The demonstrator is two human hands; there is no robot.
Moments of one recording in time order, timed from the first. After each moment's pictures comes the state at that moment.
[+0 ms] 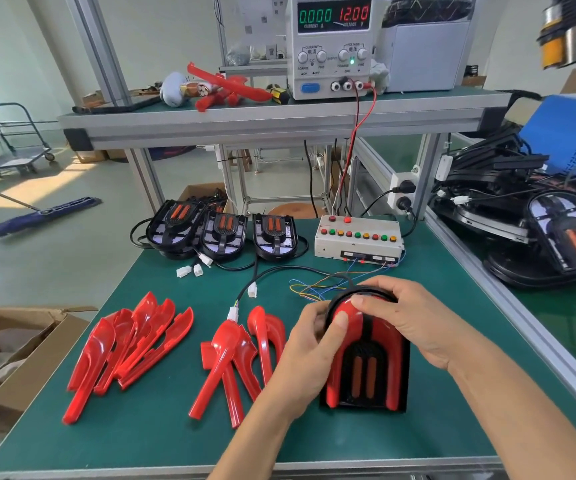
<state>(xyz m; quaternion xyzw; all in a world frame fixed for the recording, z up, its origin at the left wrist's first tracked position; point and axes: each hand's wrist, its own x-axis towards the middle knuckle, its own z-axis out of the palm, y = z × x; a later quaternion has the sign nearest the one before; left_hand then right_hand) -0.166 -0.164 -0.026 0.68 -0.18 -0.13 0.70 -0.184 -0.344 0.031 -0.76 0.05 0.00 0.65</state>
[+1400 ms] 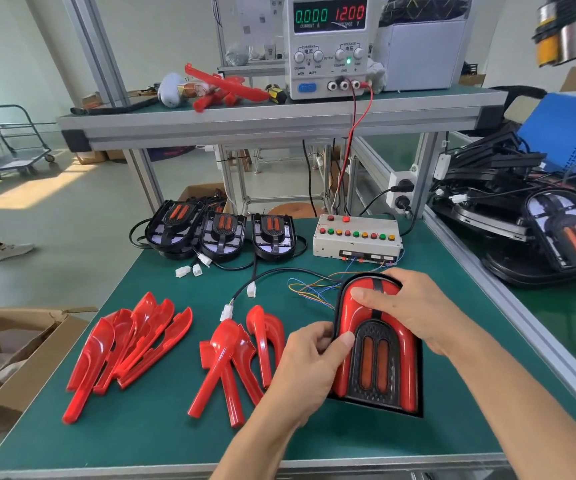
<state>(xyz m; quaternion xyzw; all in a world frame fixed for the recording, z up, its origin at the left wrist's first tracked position) -0.180 -0.163 -0.022 0.68 -0.15 -0.17 0.70 -0.173 -0.359 0.024 -0.79 0.08 -0.06 0.60</state>
